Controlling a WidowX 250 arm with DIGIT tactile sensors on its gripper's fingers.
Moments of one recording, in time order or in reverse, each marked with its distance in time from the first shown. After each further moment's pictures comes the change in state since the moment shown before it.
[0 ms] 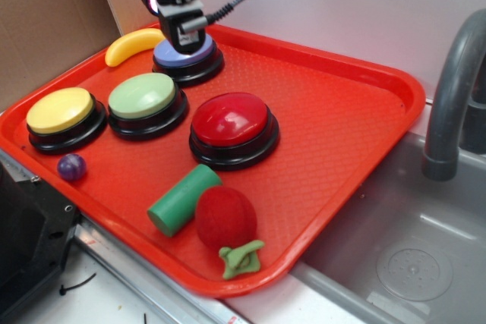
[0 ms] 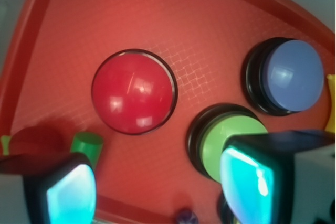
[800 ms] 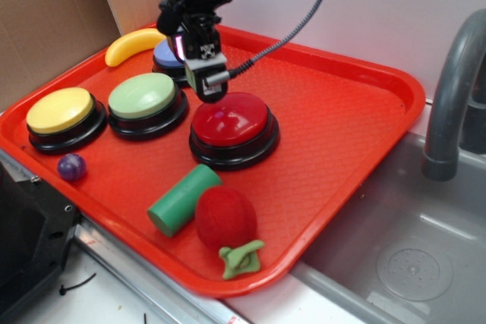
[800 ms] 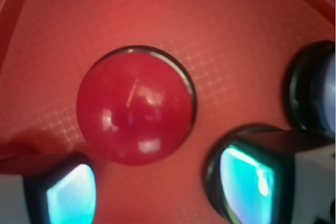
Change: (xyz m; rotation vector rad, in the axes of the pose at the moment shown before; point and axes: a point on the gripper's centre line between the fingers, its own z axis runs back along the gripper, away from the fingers) arm 0.012 -0.003 -0.052 -0.042 0.030 -0.034
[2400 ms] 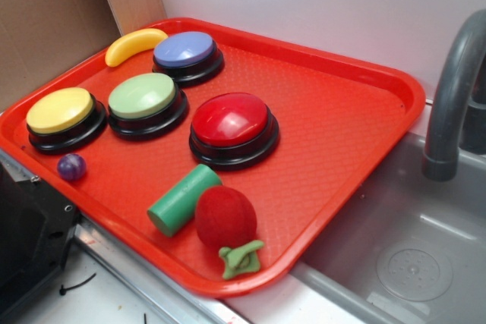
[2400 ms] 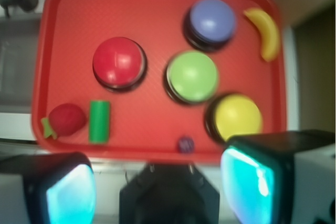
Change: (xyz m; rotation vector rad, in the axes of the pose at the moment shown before) arm -0.061 -0.023 0.088 0.032 -0.045 0.183
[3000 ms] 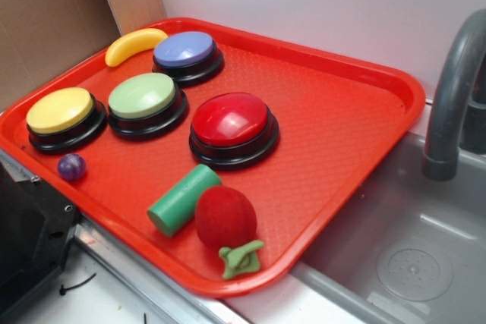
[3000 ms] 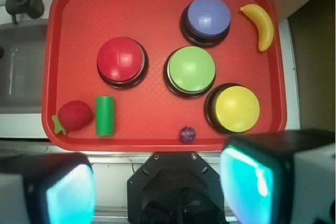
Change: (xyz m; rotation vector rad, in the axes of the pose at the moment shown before) arm -0.056 0.024 0.051 -0.039 -0.150 0.206
